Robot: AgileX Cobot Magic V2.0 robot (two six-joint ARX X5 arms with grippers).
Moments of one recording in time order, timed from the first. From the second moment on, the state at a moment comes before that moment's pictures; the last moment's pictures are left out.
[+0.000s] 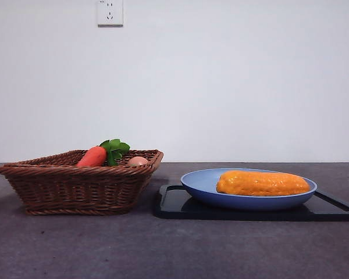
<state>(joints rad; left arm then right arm) 0.09 0.26 0.35 -0.03 0.28 0.20 0.12 0.80 0.97 -1.03 -0.57 0.00</state>
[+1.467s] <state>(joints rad) 0.10 0.01 0.03 -0.16 0.28 0.03 0.12 0.80 0.97 -1.02 -0.57 0.00</state>
